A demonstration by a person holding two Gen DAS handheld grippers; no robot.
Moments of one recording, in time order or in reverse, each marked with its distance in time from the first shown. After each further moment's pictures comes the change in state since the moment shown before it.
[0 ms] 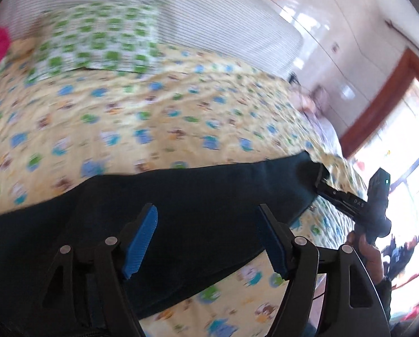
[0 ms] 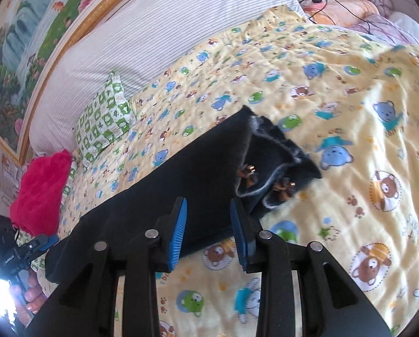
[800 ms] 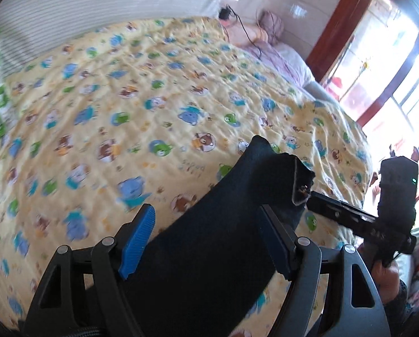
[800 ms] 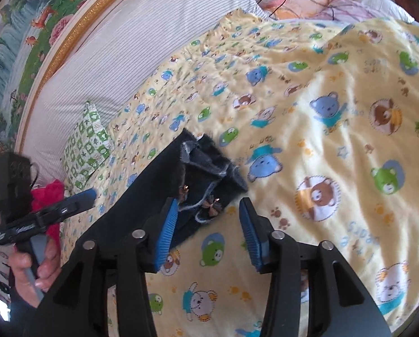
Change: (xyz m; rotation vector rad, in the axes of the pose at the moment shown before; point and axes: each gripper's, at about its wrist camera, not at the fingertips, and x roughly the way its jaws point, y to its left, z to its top) left arm 0.178 -0.143 0.088 0.370 0.286 -0.089; right arm -0.012 -0.048 0.007 0.146 -0.024 -0.028
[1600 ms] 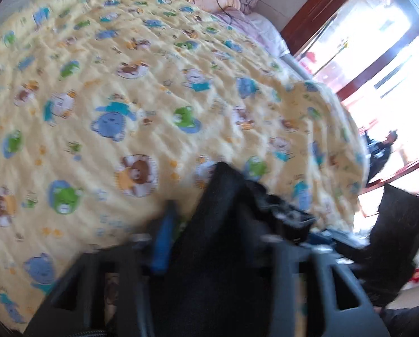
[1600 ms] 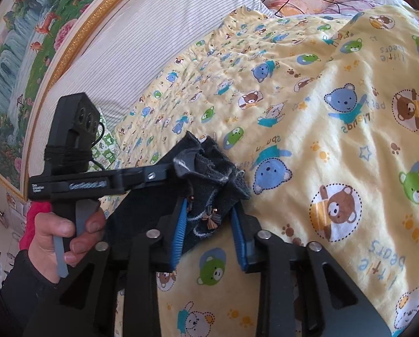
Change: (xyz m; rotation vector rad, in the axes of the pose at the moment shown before) left arm 0.101 -0.021 0.053 0.009 0.165 -0.232; right arm 0.015 -0.011 0.000 -0.002 -0.035 0.055
